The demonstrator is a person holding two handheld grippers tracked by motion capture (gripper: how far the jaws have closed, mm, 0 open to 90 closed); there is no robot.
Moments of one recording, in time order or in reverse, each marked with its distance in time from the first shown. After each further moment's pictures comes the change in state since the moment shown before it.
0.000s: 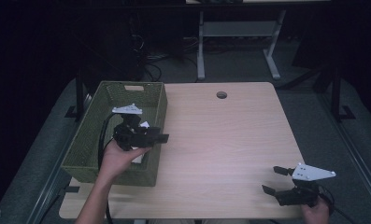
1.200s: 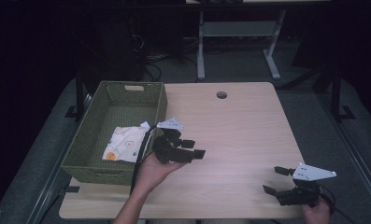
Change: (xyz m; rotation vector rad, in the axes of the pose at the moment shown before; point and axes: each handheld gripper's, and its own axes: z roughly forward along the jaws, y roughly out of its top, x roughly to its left) left arm -0.055 -0.011 0.082 0.040 -0.115 0.055; right arm -0.001 -0.002 -0.001 0.008 -0.007 0.006
